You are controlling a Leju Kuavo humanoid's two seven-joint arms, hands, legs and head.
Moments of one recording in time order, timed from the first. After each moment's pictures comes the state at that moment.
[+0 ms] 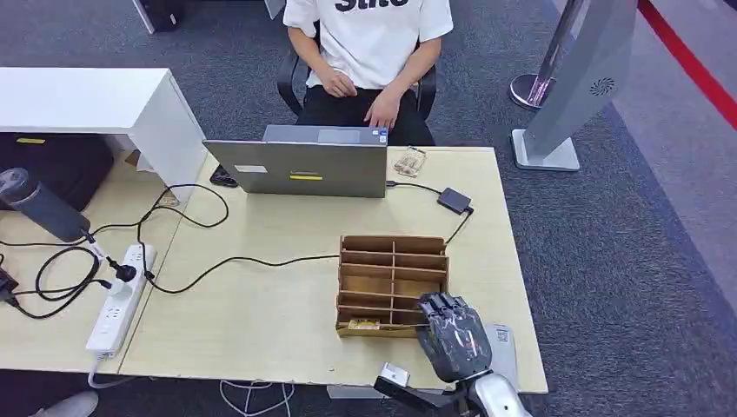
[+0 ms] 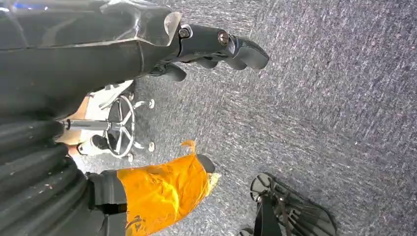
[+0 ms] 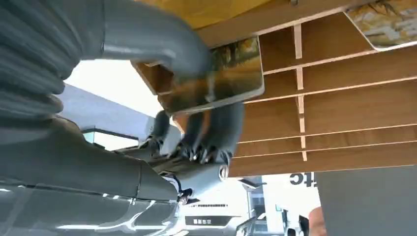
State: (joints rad) left arm -0.09 -0.02 1.31 -0.24 -0.99 0.06 0.01; right arm 0.05 0.03 0.40 -1.30 1.35 -0.42 -0.11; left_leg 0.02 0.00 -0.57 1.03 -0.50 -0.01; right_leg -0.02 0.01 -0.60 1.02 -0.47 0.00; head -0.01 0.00
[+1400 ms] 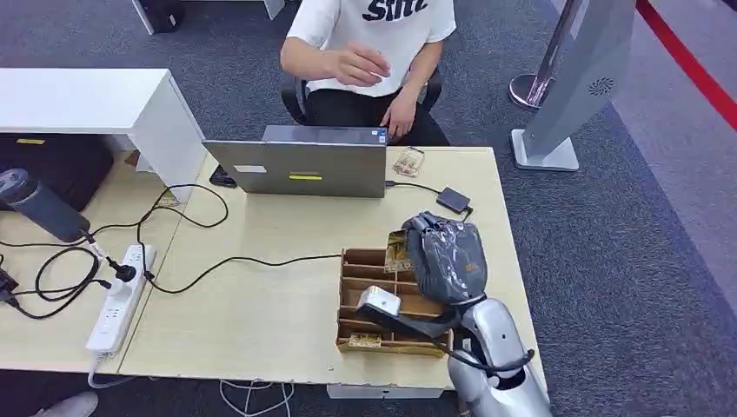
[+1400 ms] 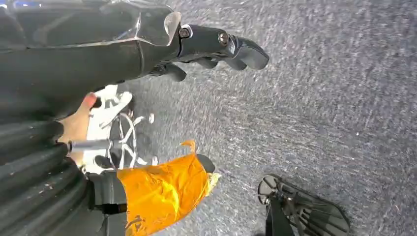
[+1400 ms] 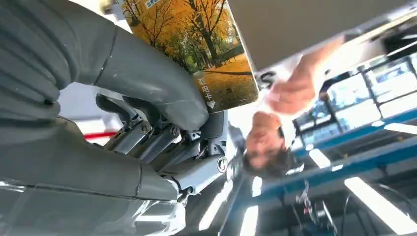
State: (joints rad) left arm -0.10 -0.02 1.28 -0.24 -1.08 0.02 0.01; right arm -0.23 0.16 0.40 -1.45 1.20 -0.33 -0.16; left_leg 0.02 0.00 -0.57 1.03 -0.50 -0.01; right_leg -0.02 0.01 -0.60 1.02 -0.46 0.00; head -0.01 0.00
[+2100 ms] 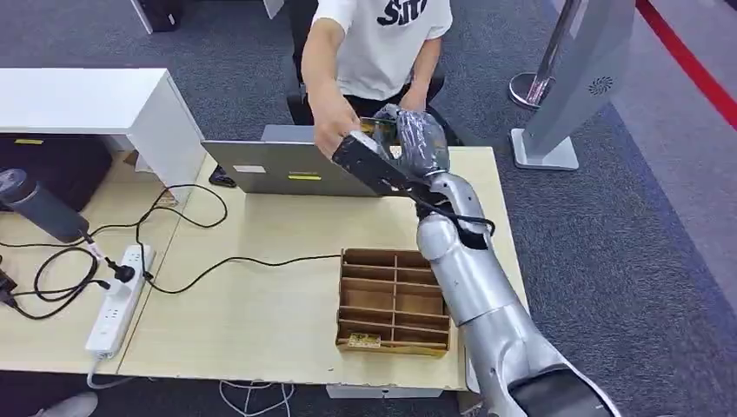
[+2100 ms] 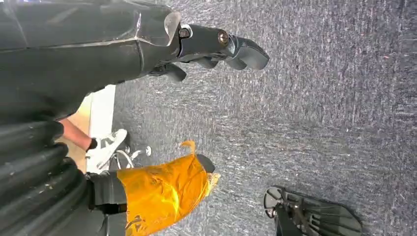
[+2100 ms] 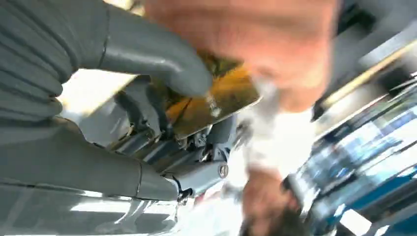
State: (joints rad) left arm -0.11 -0.01 1.21 -0.24 -1.19 -0.01 0.00; right arm -0.77 0.33 0.23 -0.89 0.87 -0.12 -0.16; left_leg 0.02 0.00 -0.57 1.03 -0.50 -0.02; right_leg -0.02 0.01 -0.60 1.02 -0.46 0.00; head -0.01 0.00
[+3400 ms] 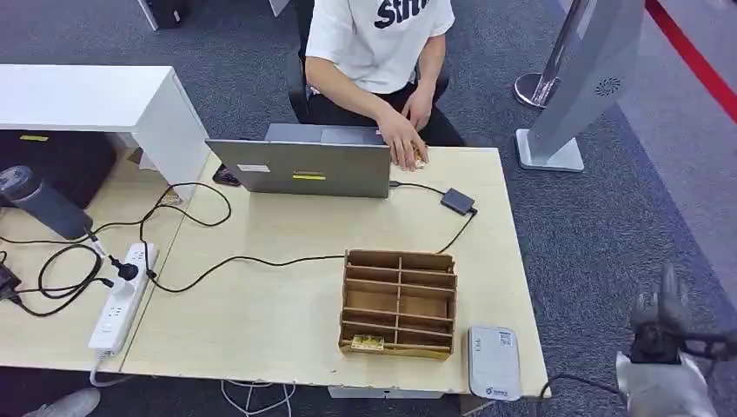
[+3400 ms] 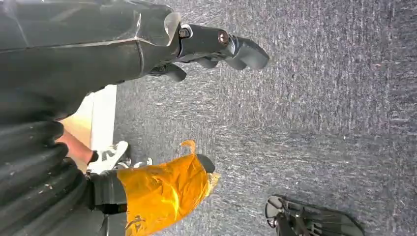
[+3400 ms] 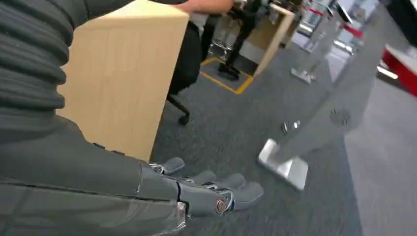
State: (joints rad) left arm -0.13 0.01 1.21 -0.23 -1.25 -0.02 0.01; right arm -0.51 -0.23 -0.88 -0.31 -0.52 0.28 -0.27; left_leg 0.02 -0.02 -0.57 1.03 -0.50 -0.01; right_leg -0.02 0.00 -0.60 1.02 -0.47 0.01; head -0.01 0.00
